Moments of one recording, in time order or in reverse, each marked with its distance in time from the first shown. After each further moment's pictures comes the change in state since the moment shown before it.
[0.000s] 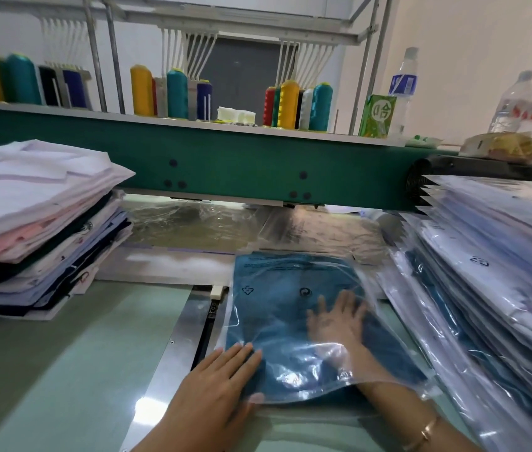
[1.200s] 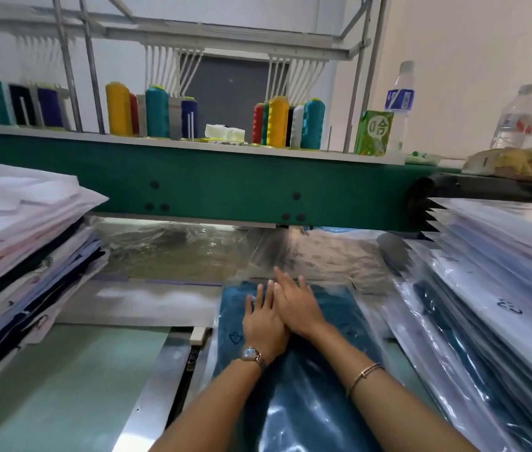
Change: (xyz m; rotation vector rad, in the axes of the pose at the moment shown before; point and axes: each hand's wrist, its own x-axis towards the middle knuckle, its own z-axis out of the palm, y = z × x) left_hand 0.227 -0.042 0.095 -0.027 -0.186 -0.432; right_hand 0.130 -0.051 -0.012 0.465 0.099 -0.410
